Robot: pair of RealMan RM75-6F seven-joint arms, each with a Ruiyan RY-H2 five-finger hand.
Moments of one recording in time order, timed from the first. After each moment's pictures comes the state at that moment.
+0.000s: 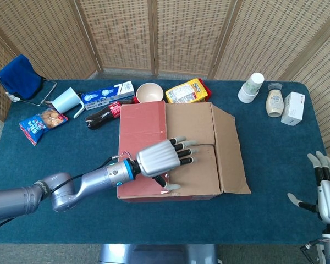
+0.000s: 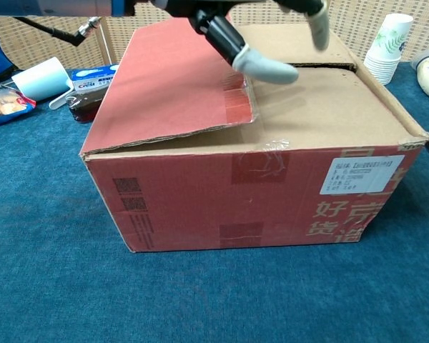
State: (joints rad) left arm -1.13 -1.31 -0.27 -1.65 1.62 0.68 0.13; right arm 0.11 -1.02 0.03 -1.88 -1.31 1.59 -0.06
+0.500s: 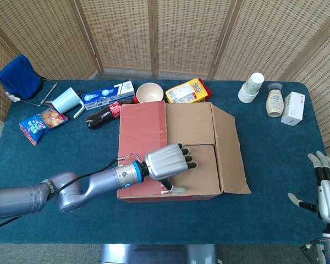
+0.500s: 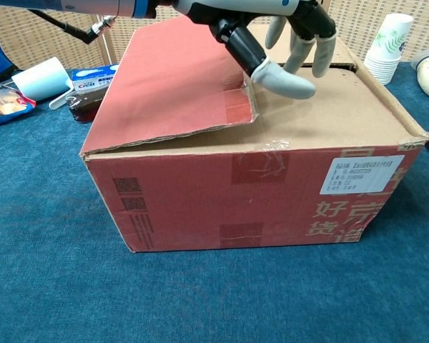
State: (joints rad) left arm -1.20 -1.30 -0.26 -1.69 1.49 0.61 0.24; right arm 0.08 -1.02 0.06 -1.88 -1.31 1.57 -0.07
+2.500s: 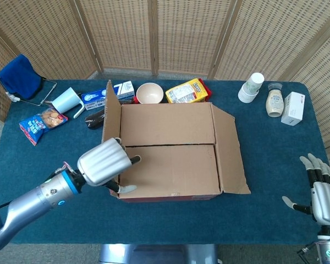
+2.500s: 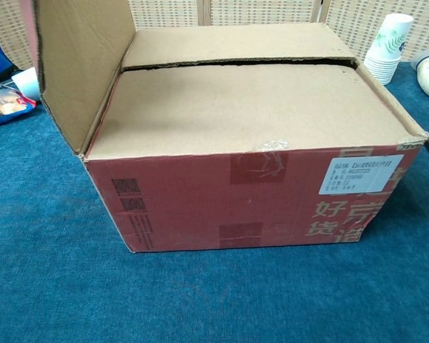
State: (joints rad) left arm -0.94 -0.70 -0.17 -2.18 1.42 0.83 0.39; right arm 0.05 -1.02 0.09 -1.92 -1.36 1.50 -0.10
